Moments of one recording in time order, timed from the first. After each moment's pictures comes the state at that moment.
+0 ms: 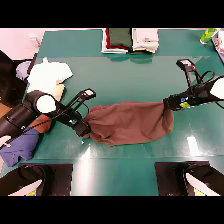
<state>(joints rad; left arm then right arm) -0.54 -1.03 0.94 1.20 -1.25 -1.26 0.27 -0.91 1.05 -1.49 1.34 1.73</state>
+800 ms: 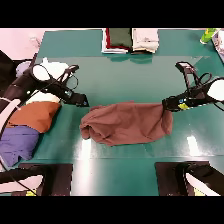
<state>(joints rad) -0.23 -1.38 1.18 1.03 -1.24 -1.29 0.27 -0.91 1.03 -1.49 1.34 1.76</state>
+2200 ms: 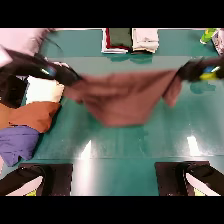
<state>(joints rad) -0.30 -1.04 1.49 1.08 -1.23 -1.29 0.28 -0.91 1.52 -1.49 1.36 1.71</state>
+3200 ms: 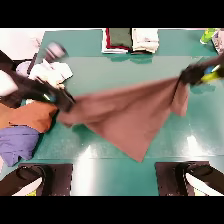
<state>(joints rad) -0.44 -0.94 1.12 1.30 -1.31 -1.35 0.28 -0.98 1.43 -1.54 1.53 1.68</state>
